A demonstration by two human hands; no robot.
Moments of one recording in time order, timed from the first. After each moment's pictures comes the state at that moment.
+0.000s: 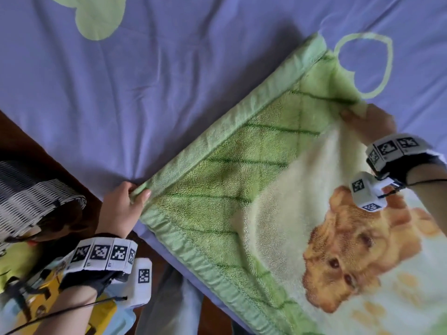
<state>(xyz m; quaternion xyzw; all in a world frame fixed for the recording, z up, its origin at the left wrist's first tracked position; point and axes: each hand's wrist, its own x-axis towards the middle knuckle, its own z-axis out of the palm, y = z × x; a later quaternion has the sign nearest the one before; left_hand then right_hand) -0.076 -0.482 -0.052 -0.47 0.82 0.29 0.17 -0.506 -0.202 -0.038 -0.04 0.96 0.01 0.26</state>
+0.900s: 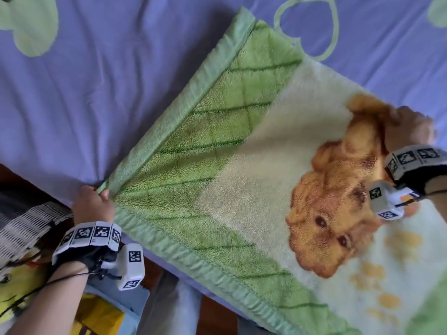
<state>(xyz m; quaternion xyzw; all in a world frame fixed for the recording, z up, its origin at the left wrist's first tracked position) -0.096 -0.459 -0.061 -0.63 0.73 0.18 0.19 -0.496 -0.024 -0.033 0.03 0.99 0.05 0.13</state>
